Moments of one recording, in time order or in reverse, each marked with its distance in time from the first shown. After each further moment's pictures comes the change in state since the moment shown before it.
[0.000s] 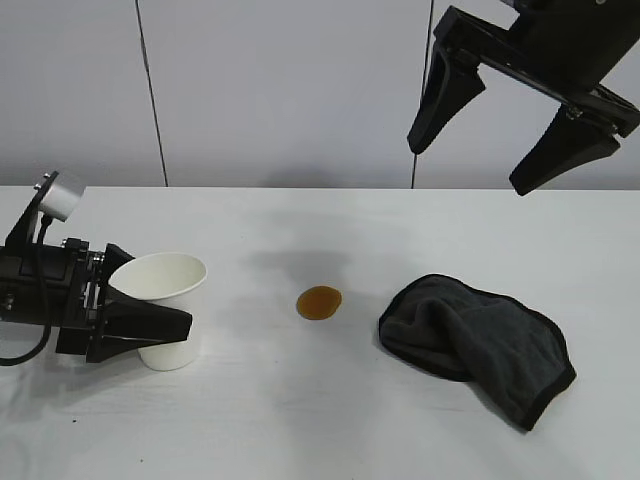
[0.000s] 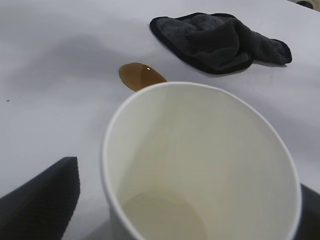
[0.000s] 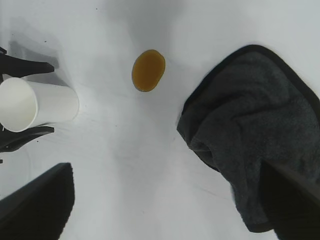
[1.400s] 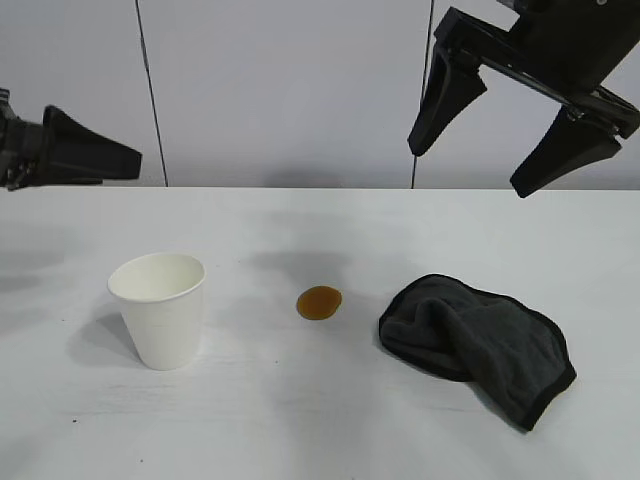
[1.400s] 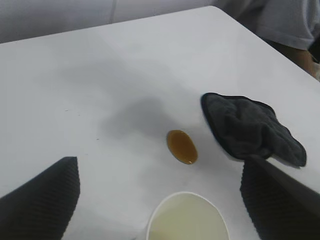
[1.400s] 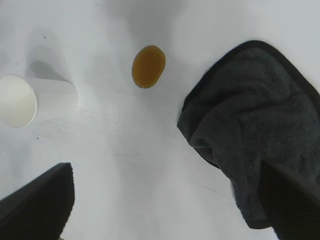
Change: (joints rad) left arm 0.056 -0.551 0.004 0.118 -0.272 -0.837; right arm 0.000 0.000 0.000 -0.001 0.010 0.000
